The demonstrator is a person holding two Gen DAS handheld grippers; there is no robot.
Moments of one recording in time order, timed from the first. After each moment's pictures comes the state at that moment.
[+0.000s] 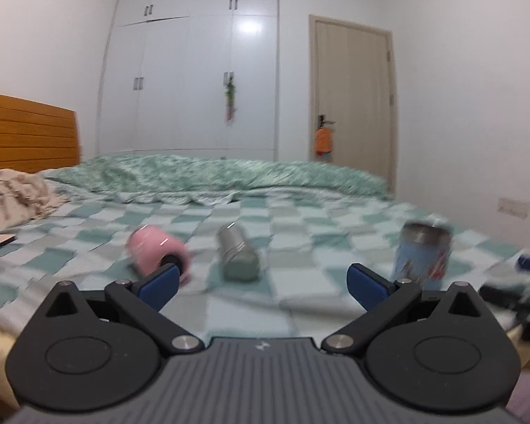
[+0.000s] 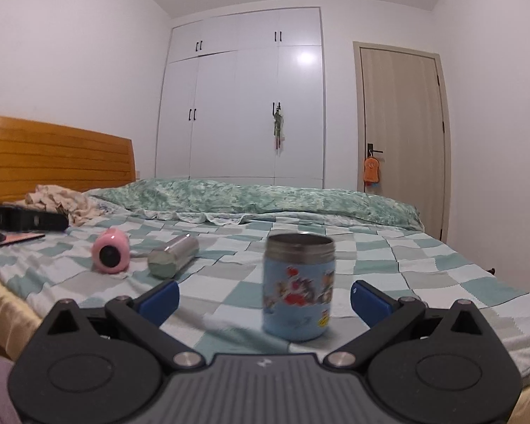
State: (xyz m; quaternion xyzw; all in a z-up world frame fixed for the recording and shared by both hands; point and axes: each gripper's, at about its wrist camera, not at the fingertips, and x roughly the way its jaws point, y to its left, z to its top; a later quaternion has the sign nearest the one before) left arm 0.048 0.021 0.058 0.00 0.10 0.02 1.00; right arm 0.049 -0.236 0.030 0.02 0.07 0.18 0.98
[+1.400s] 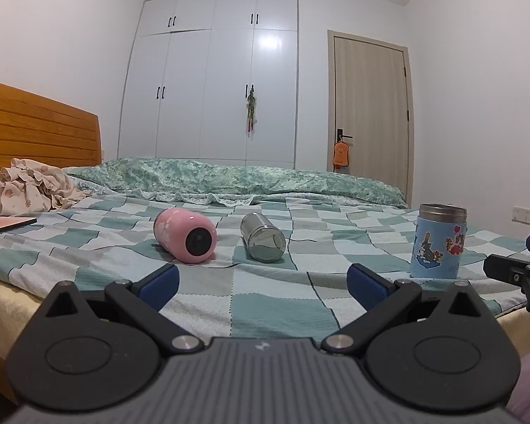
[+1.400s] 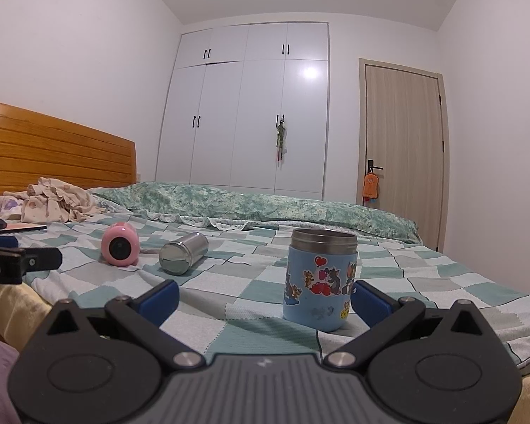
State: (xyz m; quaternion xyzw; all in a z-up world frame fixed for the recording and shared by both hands) left arm 0.016 0.039 0.010 -0.02 0.06 0.04 1.00; right arm 0.022 -0.208 0.012 0.00 0.05 0.17 0.98
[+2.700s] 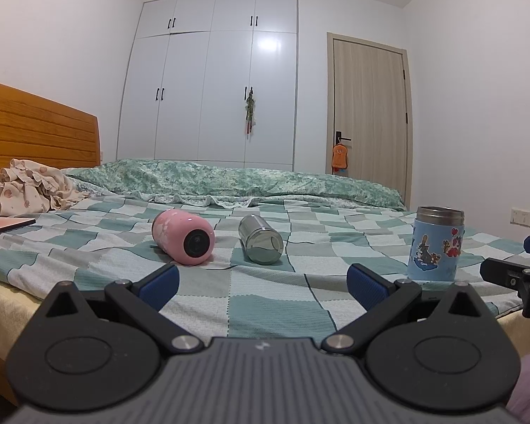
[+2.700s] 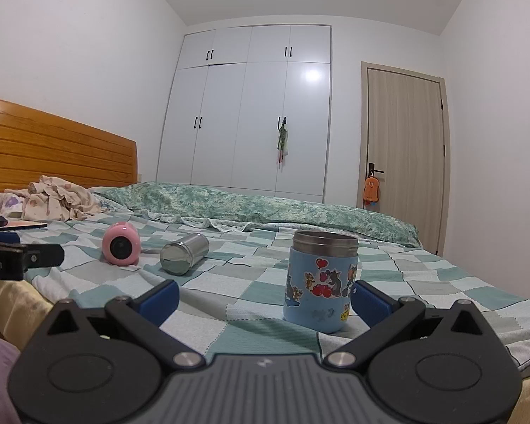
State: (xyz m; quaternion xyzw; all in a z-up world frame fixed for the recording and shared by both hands) left arm 0.015 0.039 0.012 -0.02 0.06 0.04 1.00; right arm 0.021 -0.209 0.012 0.00 0.04 0.17 0.98
